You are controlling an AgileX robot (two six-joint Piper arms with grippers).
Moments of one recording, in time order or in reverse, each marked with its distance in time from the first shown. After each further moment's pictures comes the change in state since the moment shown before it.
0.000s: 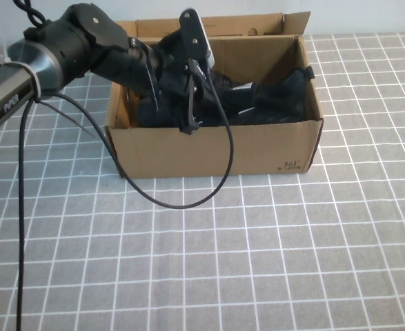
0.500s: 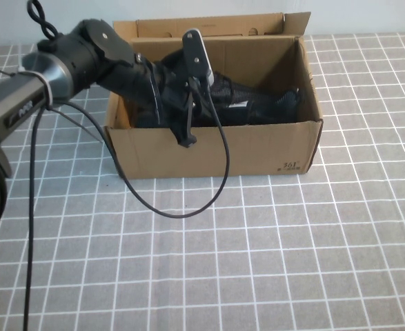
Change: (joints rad) right arm 0.000 0.000 0.000 0.004 -0.011 0.000; left arm 0.000 0.057 -0.005 0.044 -0.002 0.000
